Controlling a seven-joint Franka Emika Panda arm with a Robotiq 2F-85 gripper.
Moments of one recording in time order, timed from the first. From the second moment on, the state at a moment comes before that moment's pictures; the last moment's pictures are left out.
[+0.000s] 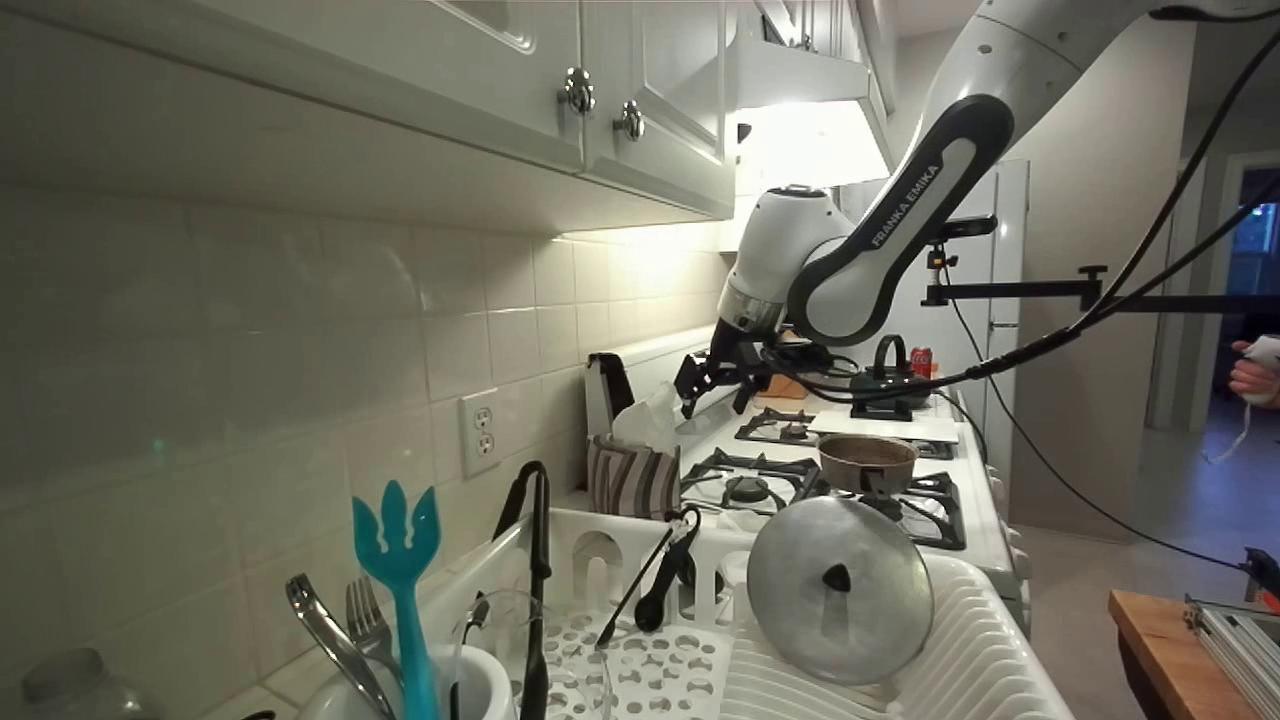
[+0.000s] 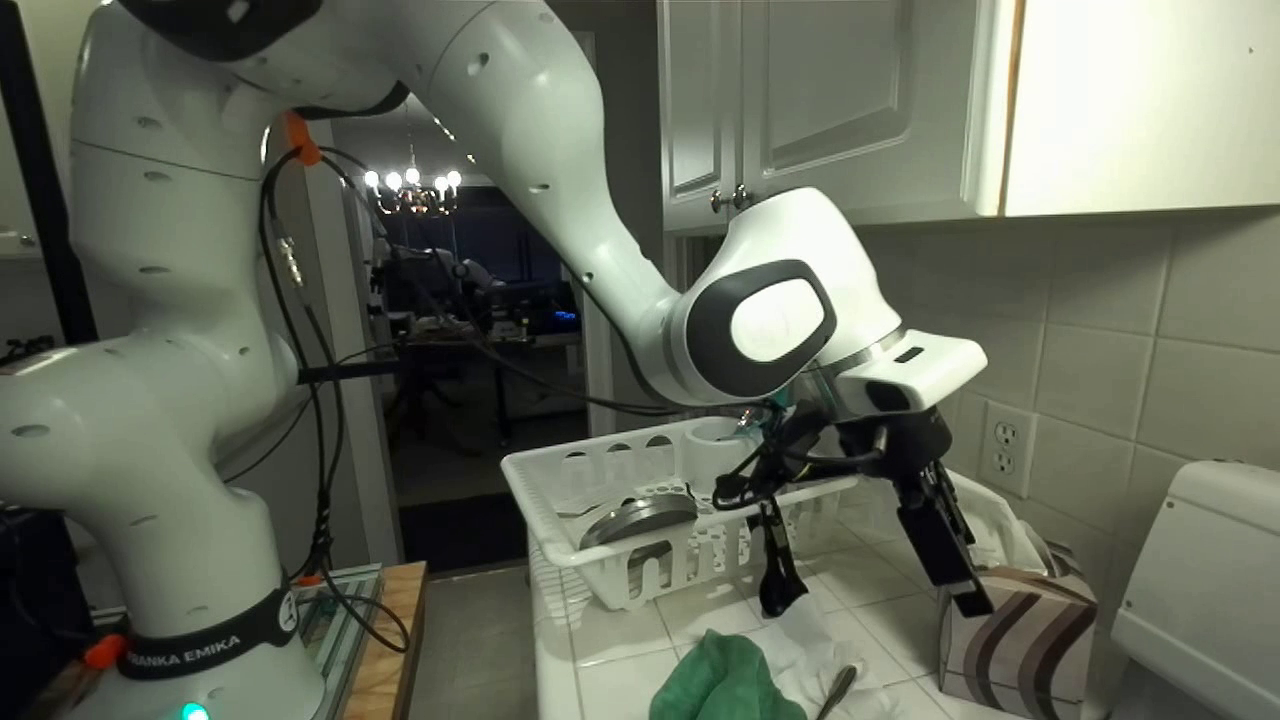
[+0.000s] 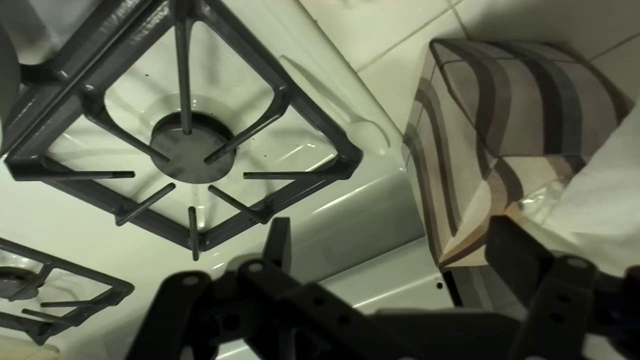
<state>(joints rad) -0.25 0.27 -0.09 -2.16 -0.49 2.92 0.81</state>
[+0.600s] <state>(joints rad) -0.23 0.45 -0.09 -1.97 -0.49 2.96 0.90</state>
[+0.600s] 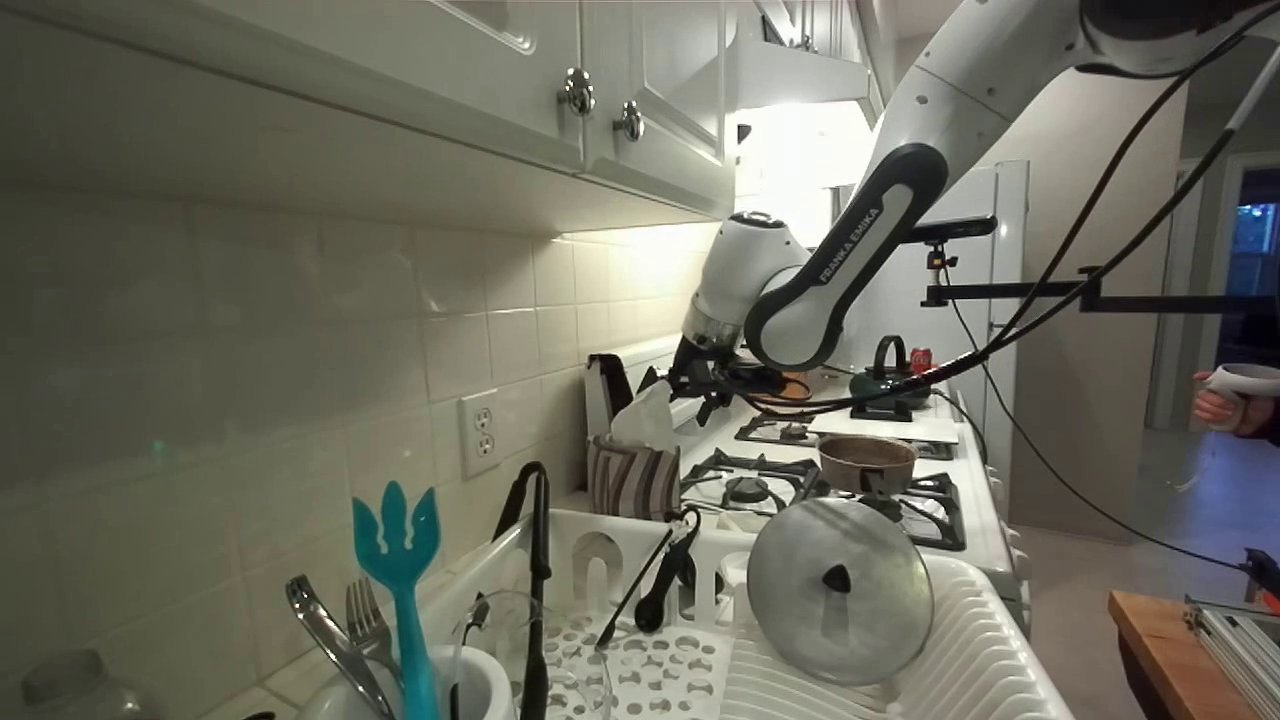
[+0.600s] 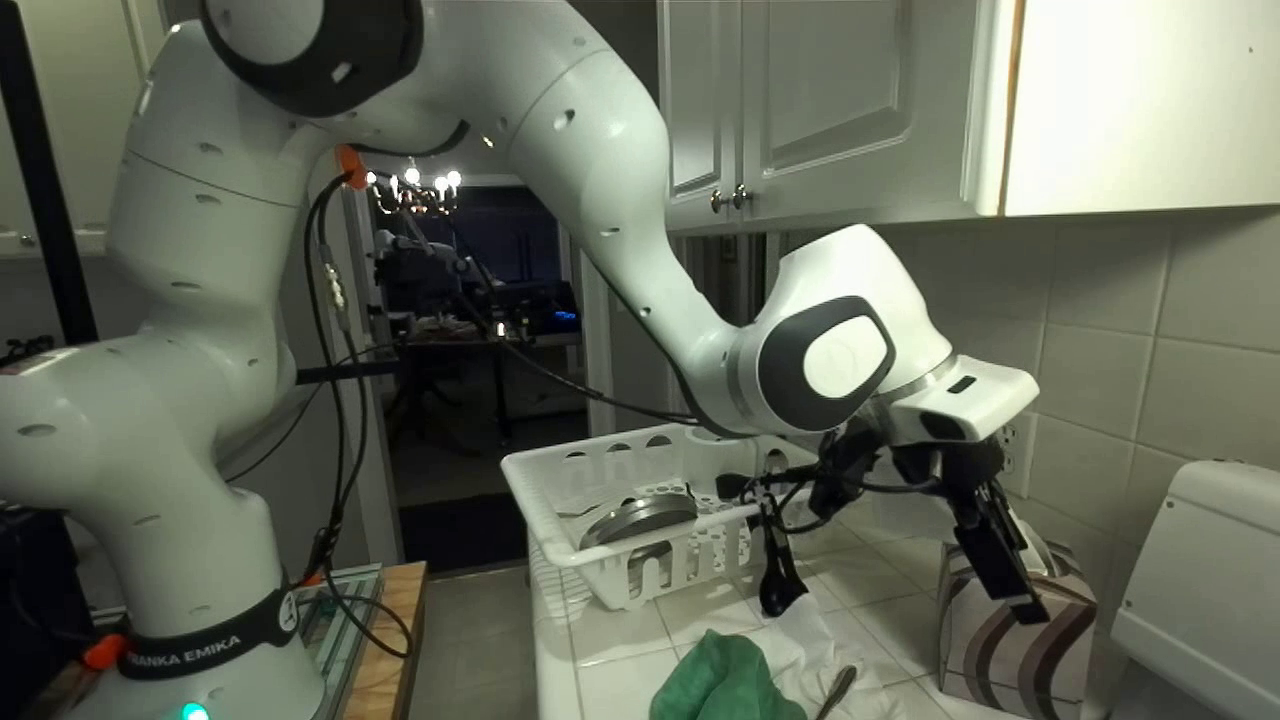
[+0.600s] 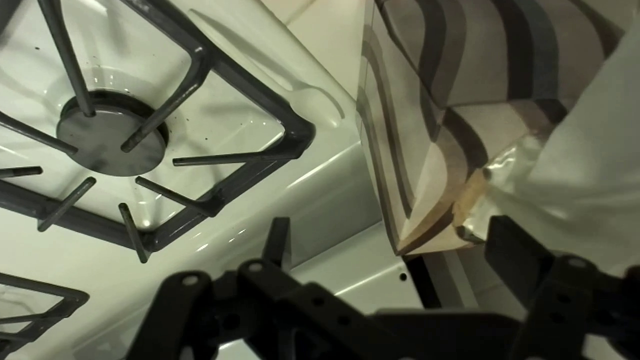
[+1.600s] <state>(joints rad) 0.03 0.60 -0.34 -1.85 -0.26 2.94 0.80</state>
